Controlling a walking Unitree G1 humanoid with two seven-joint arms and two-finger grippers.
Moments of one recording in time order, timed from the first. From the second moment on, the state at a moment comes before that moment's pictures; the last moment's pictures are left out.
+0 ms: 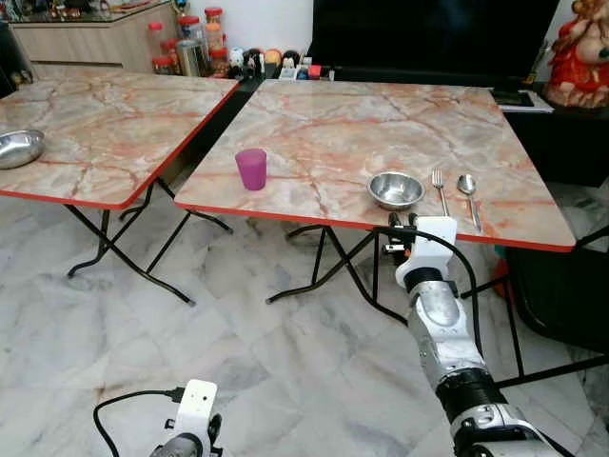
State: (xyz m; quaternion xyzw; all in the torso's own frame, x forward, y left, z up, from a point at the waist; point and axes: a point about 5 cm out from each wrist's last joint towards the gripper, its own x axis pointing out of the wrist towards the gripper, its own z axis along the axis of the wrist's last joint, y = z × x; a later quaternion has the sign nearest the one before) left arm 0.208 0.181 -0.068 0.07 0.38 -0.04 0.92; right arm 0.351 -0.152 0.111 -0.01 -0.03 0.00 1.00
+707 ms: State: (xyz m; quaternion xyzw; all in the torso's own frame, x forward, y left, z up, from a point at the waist) left arm 0.211 0.175 -0.066 0.07 0.37 -0.04 0.92; right arm 0.351 -0.159 0.110 -0.01 -0.02 -0.01 1.00
